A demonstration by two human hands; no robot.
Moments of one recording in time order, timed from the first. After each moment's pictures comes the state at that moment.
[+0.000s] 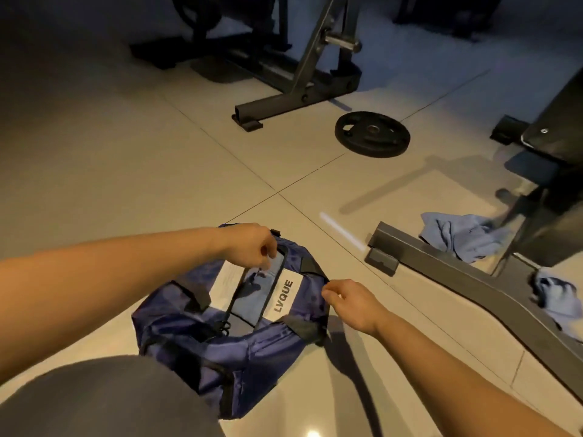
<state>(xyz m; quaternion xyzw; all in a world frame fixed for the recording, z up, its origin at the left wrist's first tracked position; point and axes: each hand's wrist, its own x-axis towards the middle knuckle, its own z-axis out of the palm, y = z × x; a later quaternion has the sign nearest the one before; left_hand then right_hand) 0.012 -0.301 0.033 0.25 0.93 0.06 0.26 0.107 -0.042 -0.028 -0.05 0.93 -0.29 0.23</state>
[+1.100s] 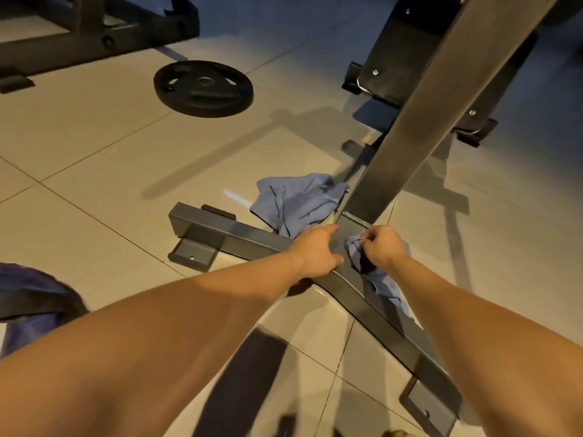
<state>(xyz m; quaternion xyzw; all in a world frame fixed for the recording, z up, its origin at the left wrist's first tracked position) -0.015 0.262 -0.098 0.28 0.85 0.36 0.26 0.028 0.438 -0.094 0.29 0.93 -0.24 0.06</state>
